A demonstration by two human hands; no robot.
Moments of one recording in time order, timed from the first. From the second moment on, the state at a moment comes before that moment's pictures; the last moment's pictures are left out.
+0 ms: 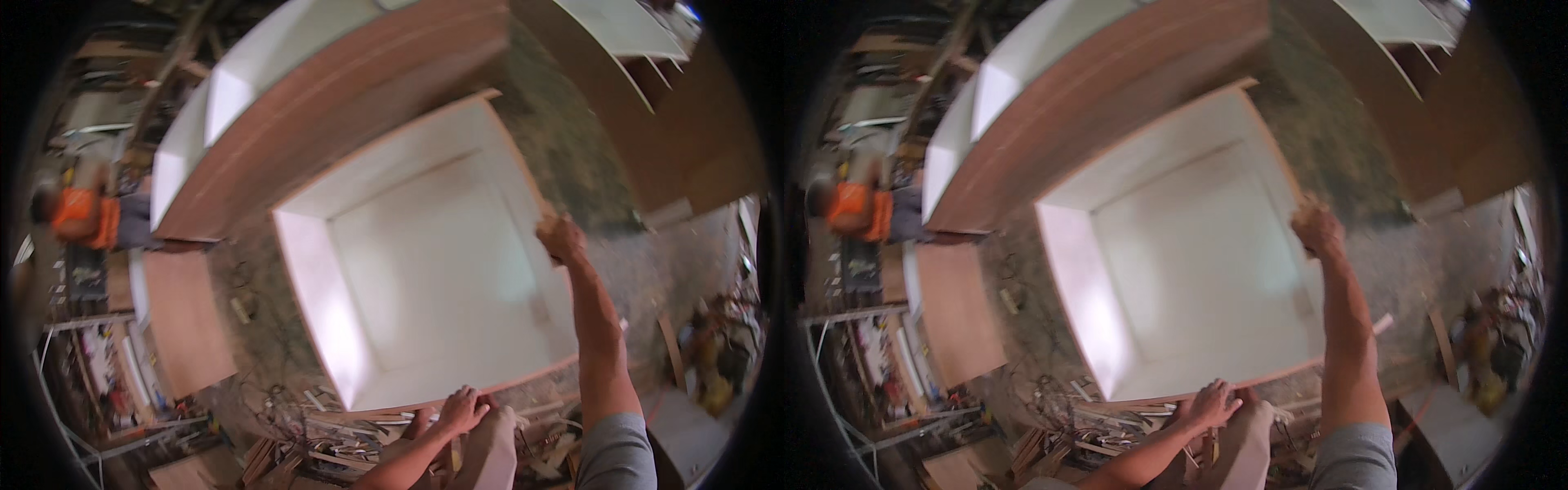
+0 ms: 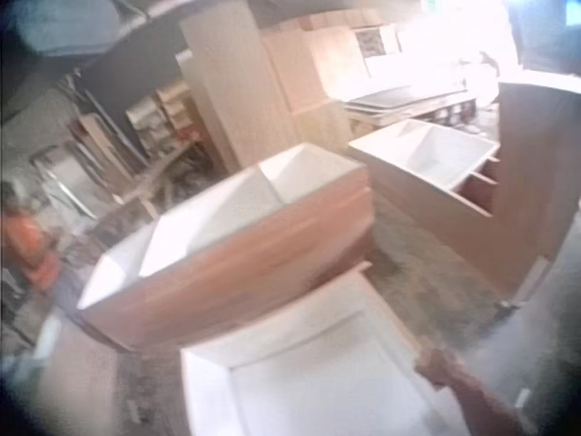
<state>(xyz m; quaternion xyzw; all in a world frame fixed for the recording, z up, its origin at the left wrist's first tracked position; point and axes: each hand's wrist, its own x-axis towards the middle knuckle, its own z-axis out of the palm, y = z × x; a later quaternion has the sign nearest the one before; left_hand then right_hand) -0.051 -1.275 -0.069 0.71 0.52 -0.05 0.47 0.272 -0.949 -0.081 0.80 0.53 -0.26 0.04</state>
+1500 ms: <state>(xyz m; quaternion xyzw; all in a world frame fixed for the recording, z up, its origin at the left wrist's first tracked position) -0.578 -1.656 0.113 0.22 0.85 0.13 0.47 -0.181 -1.333 0.045 0.67 0.50 -0.54 0.06</state>
